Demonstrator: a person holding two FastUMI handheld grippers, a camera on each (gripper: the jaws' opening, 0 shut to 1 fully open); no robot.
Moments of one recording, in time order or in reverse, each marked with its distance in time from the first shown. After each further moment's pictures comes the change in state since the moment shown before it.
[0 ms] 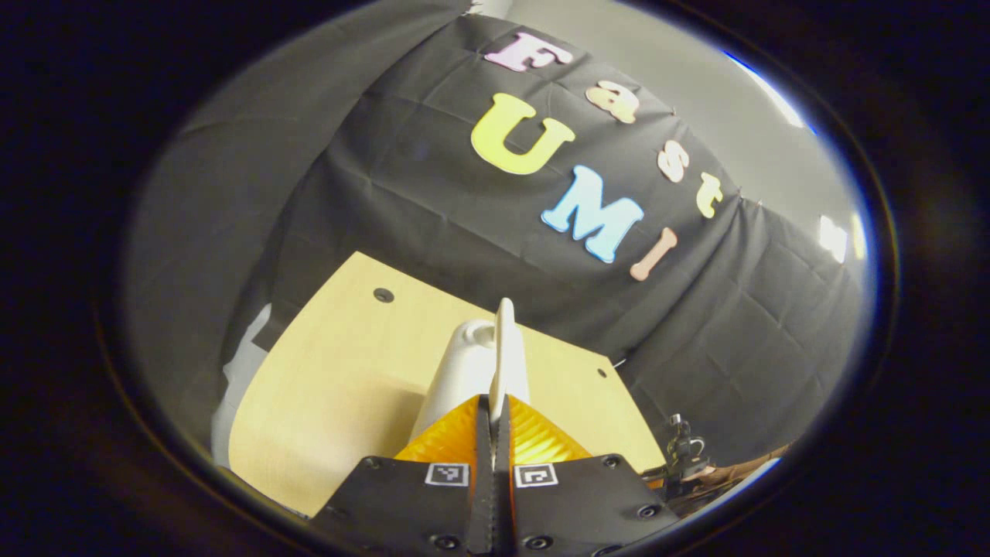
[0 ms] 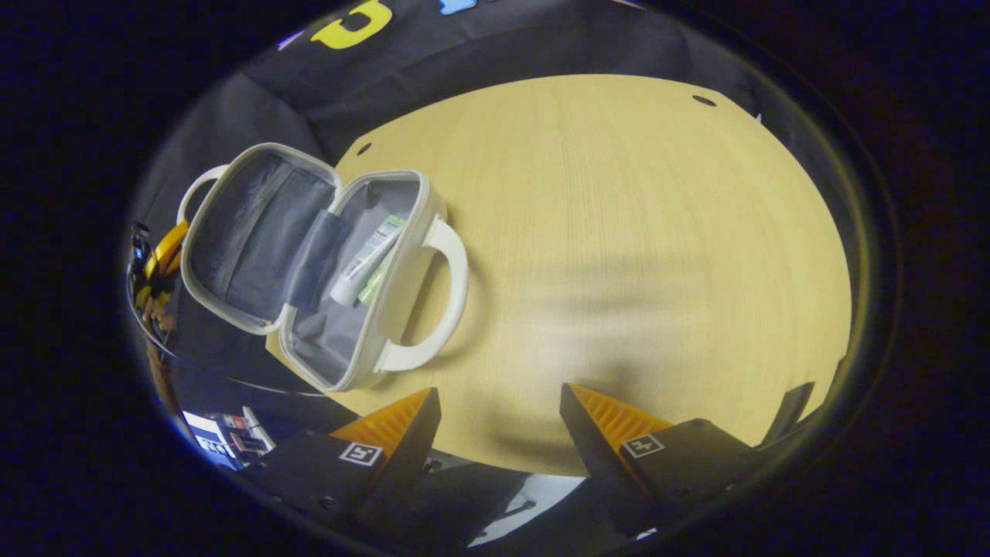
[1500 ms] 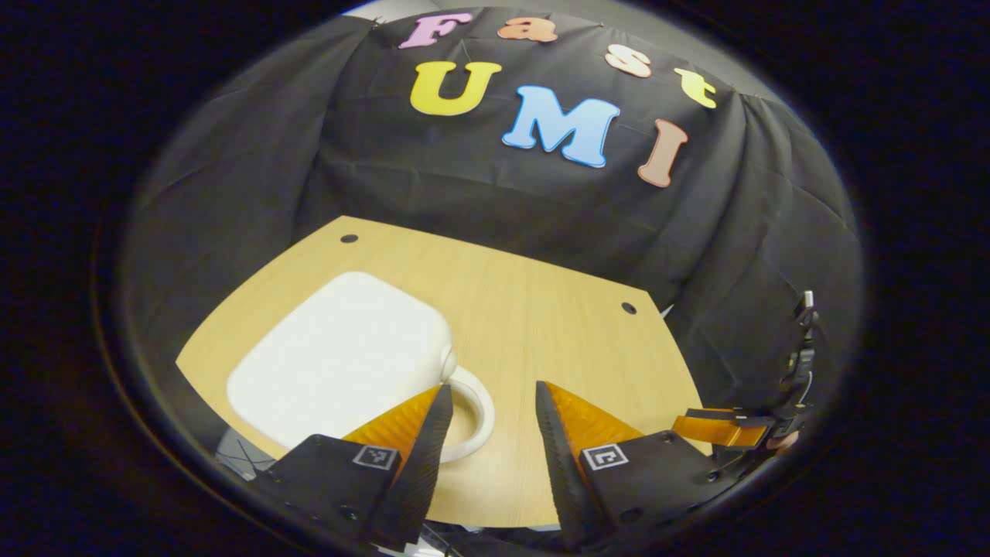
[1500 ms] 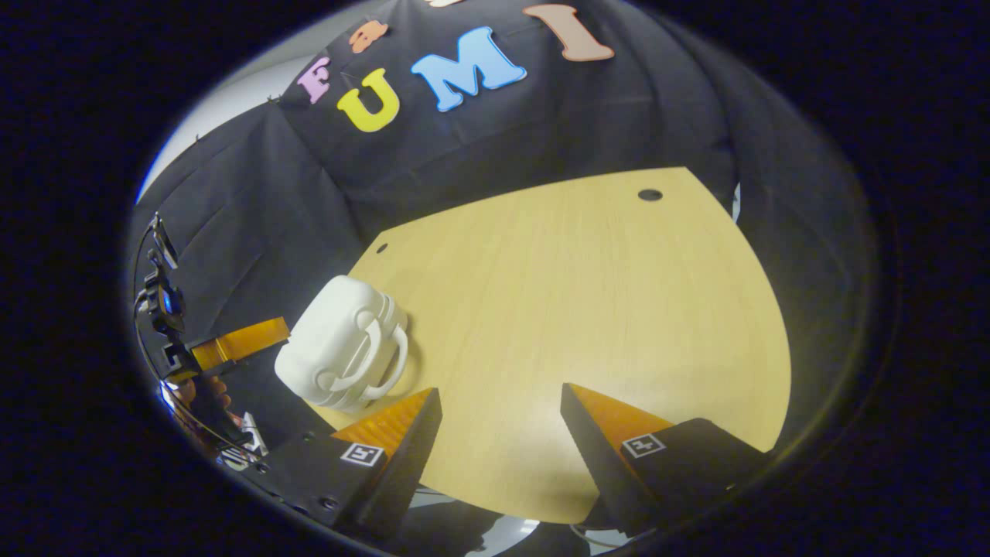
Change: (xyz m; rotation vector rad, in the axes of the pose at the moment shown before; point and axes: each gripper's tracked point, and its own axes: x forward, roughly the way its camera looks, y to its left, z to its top) left arm 0.160 -0.311 -0.241 0.166 0.041 0.357; right arm -0.162 -0.146 0.096 -0.150 -0.428 0.065
